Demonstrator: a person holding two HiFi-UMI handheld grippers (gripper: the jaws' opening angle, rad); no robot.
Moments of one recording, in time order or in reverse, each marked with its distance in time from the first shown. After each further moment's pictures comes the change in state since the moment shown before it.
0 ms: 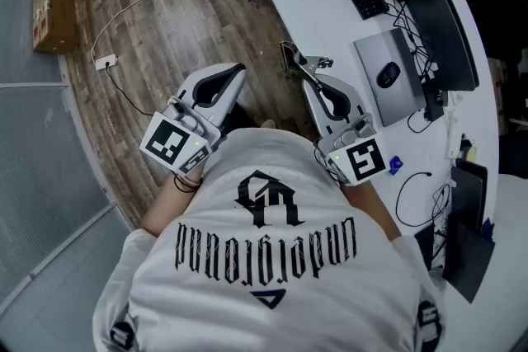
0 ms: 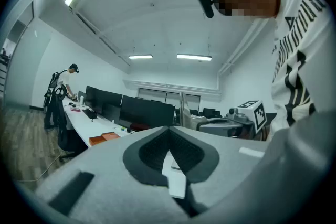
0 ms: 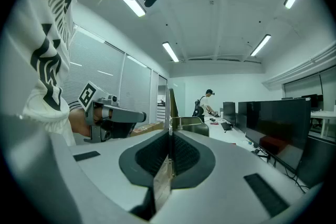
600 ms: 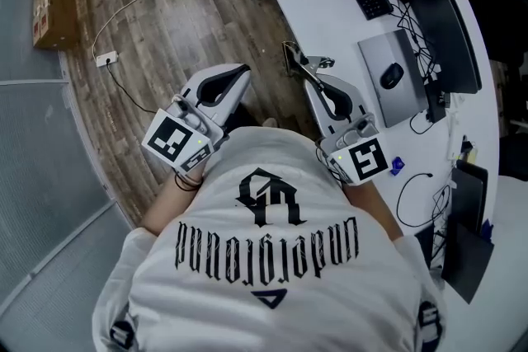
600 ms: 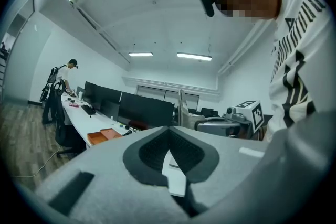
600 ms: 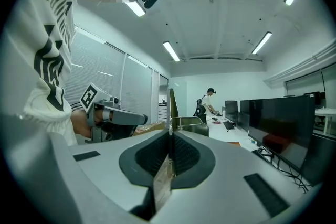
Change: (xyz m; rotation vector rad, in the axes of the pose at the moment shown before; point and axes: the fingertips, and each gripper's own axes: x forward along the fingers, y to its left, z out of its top) left arm -0.002 0.005 -0.009 -0.029 0.018 -0.023; right arm 0.008 0.005 -0.005 0.008 0.014 0.021
